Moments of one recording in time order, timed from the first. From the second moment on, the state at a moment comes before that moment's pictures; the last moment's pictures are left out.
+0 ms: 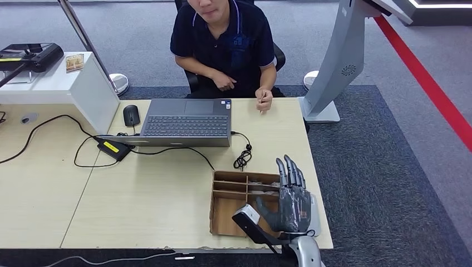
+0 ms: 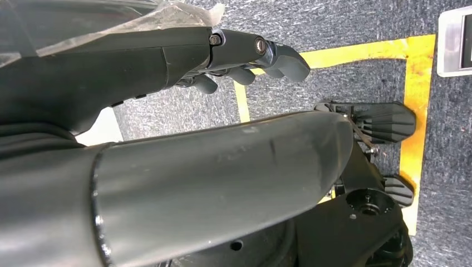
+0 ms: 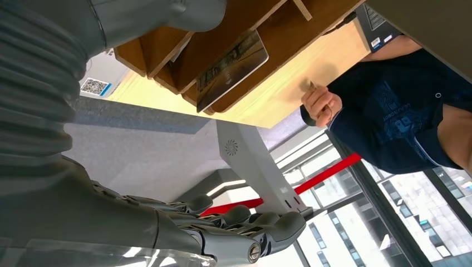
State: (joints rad) left arm -0.13 0.23 -1.01 -0.33 1.07 -0.08 0.28; right arm -0.07 -0.03 0.62 -1.33 1.20 -0.70 0.23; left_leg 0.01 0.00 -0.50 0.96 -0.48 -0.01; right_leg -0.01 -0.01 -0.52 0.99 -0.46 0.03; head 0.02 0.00
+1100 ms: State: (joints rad) left arm -0.13 0.24 -1.01 -0.33 1.07 -0.09 0.28; right arm -0.10 0.00 0.62 -1.24 1.20 -0.70 0.20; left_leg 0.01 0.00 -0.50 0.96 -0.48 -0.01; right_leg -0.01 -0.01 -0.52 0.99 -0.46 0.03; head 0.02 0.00
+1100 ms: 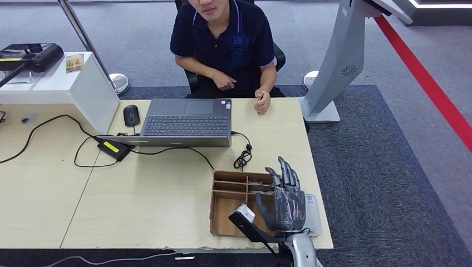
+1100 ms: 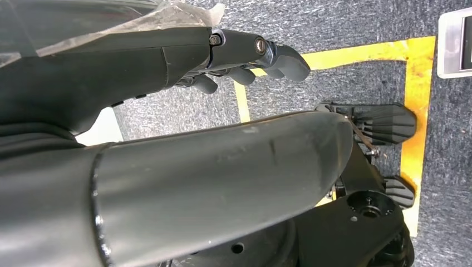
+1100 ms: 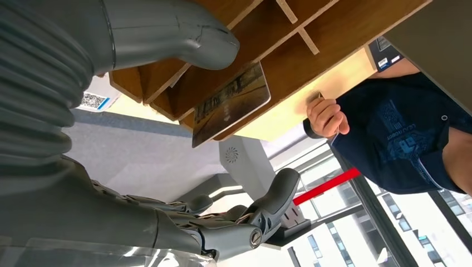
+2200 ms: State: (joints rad) left arm -0.13 0.24 -1.01 -0.33 1.07 -0.09 0.28; right arm -0.10 0.00 0.62 -1.21 1.20 -0.70 0.19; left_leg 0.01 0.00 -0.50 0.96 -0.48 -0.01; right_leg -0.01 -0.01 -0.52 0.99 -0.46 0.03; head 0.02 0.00
